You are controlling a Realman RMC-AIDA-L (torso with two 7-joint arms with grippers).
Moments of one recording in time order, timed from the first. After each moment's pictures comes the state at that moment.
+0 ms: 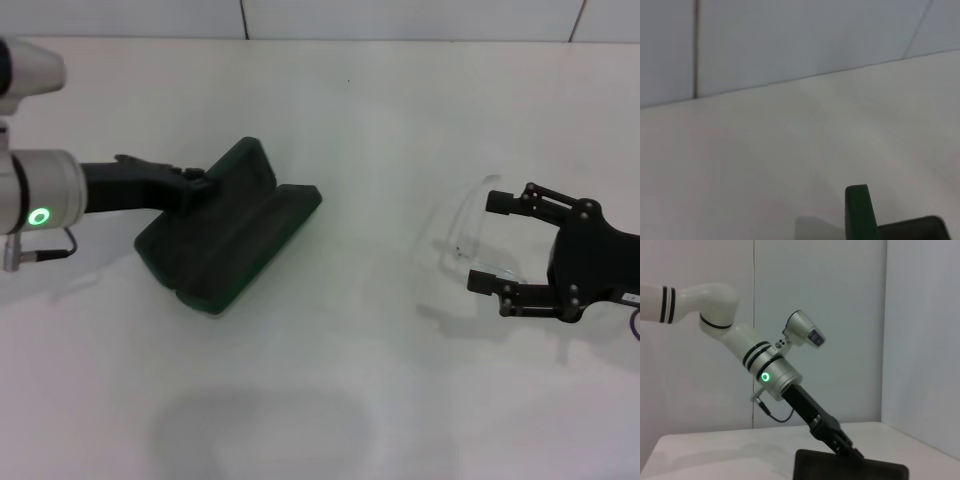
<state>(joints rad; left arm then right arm) -0.37 -2.08 1.25 1.12 2.11 1.06 -2.15 0.46 1.92 -1.29 -0.29 -1.21 -1.61 0.73</state>
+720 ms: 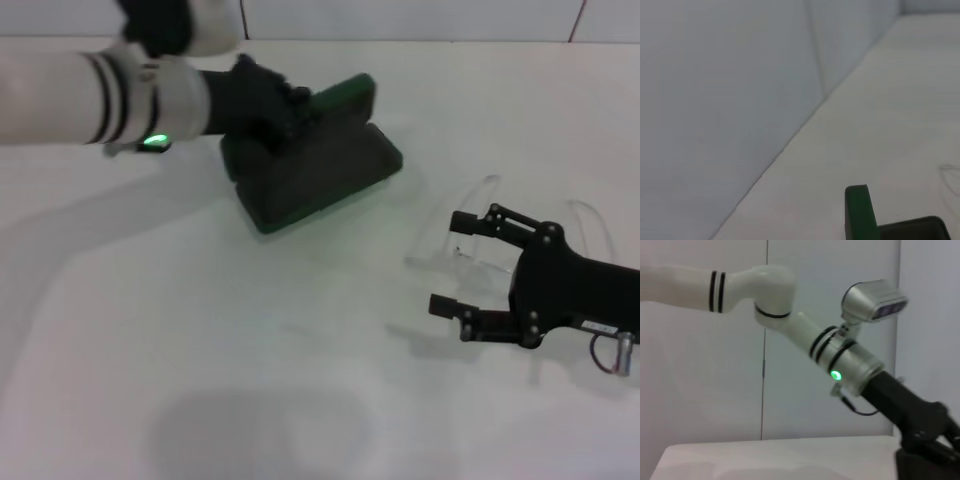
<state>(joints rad) -0.62 -2.09 1.41 1.00 2.06 0.87 -1.72 0.44 1.99 -1.29 -0.29 -1.21 -1.61 0.65</state>
